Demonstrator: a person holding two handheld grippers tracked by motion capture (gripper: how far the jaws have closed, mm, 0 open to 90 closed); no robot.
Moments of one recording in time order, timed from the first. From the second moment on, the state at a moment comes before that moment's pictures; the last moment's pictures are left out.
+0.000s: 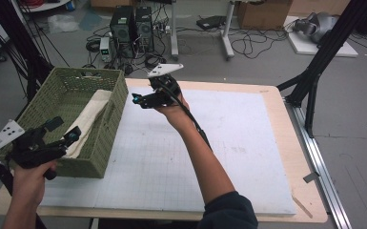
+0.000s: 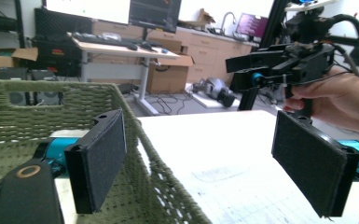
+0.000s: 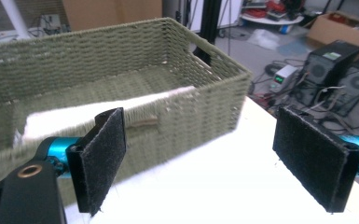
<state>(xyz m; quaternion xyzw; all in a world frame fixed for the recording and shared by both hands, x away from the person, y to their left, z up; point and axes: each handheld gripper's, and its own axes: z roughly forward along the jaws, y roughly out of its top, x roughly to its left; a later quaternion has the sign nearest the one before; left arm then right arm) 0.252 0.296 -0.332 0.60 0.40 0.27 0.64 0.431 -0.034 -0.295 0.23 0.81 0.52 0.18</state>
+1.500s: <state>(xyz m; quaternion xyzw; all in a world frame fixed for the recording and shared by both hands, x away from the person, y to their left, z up) 0.283 0.172 -0.343 0.69 0.28 0.17 0.64 0.298 -0.257 -0.363 0.36 0.75 0.49 0.28</state>
